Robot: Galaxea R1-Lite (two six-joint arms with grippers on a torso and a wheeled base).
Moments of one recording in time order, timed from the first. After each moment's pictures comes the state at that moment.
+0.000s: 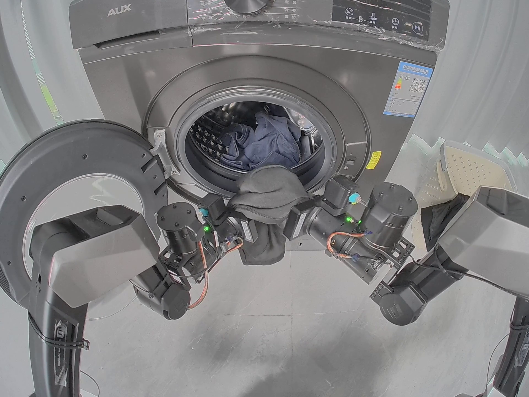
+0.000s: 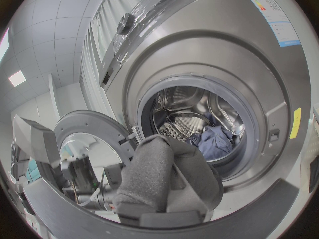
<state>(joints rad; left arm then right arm) -0.49 2.38 -1.00 -1.54 -0.08 -0.12 0.69 2.15 -0.93 -1.42 -0.01 0.14</state>
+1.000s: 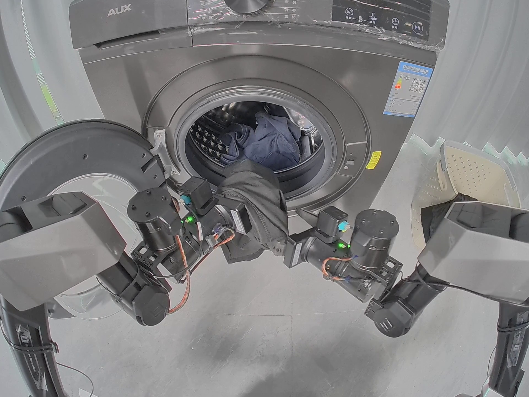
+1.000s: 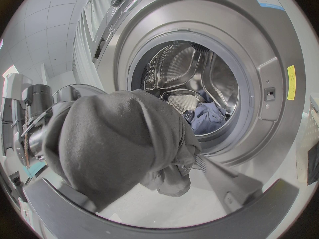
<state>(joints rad) -0.52 2.16 -0.83 -1.55 -0.06 -0.11 0.68 2.24 -0.88 -1.42 -0.02 0.13</state>
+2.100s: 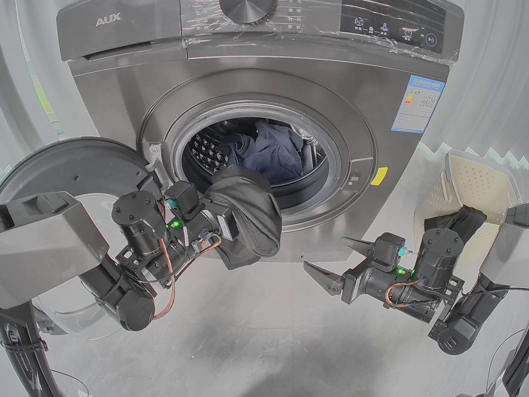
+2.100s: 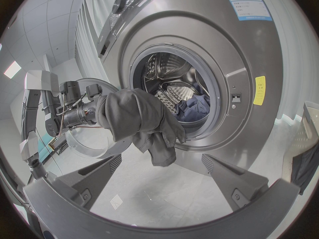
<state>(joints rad) -0.50 2.09 -0.73 -1.55 -0.05 -0.08 0.61 2.00 -0.41 -1.49 0.10 0.09</state>
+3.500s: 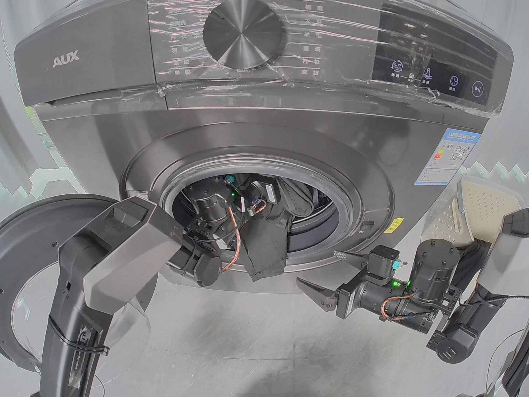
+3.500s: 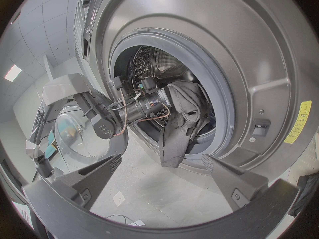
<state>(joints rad) -0.52 2.50 -1.48 -1.36 -0.03 -0.06 0.66 2.00 -0.38 -1.49 0.10 0.09</state>
